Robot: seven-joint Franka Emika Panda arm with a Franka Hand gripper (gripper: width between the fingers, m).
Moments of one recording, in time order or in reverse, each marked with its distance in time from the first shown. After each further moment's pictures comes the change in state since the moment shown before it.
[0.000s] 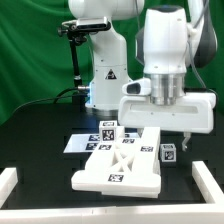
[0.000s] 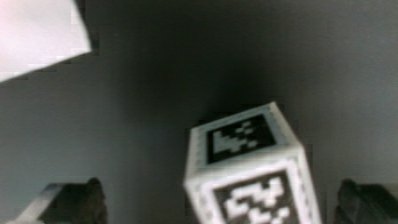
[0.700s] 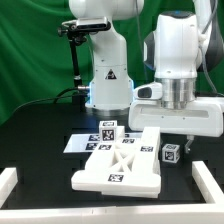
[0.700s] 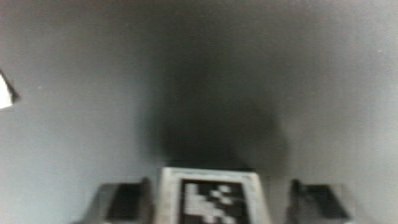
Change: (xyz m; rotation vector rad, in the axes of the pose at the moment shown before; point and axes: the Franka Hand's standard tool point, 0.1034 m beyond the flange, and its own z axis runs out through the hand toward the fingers) arm -0.013 -0.013 0.001 -0.001 -0.014 -0.004
